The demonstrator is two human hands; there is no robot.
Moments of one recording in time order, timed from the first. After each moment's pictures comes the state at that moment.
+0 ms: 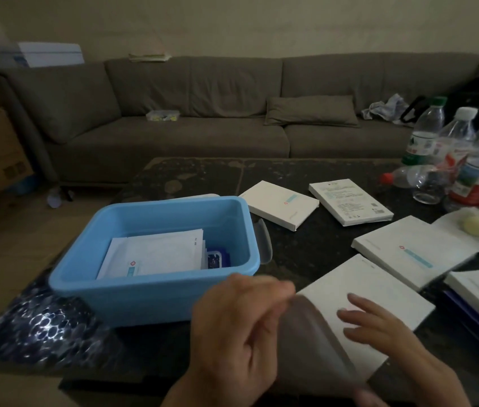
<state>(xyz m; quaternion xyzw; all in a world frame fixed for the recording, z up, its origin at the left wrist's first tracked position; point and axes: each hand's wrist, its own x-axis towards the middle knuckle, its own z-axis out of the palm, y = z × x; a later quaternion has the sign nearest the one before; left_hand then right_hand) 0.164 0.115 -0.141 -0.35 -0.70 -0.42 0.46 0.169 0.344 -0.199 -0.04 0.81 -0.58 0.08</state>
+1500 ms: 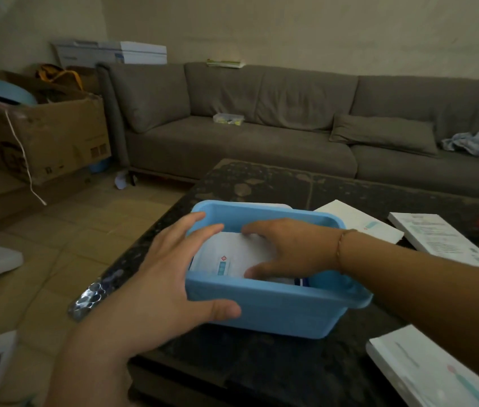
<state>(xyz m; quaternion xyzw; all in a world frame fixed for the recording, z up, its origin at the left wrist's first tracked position) 0.139 -0.070 -0.094 -0.06 -0.95 -0.32 -0.02 0.023 0.125 -0.077 -0.33 0.94 -0.04 0.10</state>
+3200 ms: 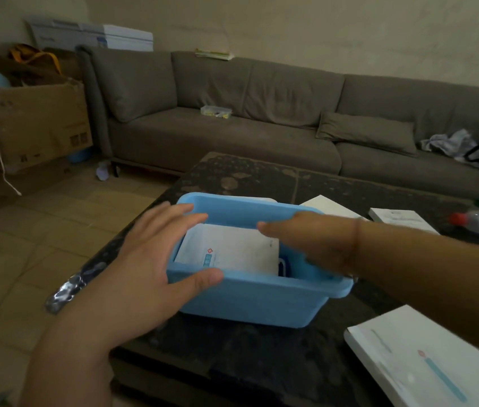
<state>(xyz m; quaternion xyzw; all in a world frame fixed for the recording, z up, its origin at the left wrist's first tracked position) 0.134 -0.075 -0.104 -0.10 -0.94 -0.32 0.11 0.070 0.151 -0.056 -0.05 0.86 -0.41 0.28</state>
